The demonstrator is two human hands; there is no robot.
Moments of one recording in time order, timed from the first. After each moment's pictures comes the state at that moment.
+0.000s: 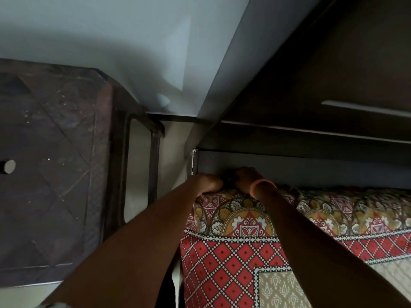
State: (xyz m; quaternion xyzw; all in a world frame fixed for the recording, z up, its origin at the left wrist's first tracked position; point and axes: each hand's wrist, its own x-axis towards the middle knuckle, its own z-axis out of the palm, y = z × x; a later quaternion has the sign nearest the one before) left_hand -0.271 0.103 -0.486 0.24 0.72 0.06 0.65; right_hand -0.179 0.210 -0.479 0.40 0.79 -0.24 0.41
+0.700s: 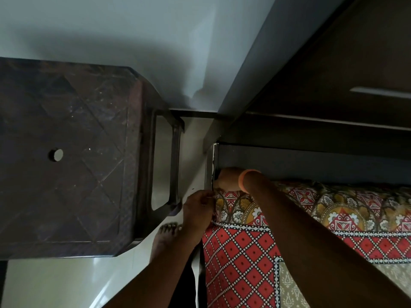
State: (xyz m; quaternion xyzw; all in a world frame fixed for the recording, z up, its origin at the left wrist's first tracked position) left_hand -0.220 -0.014 -0.477 -0.03 0.77 0.43 0.47; right_hand -0.235 0.142 -0.452 0.28 0.75 -0.32 0.51
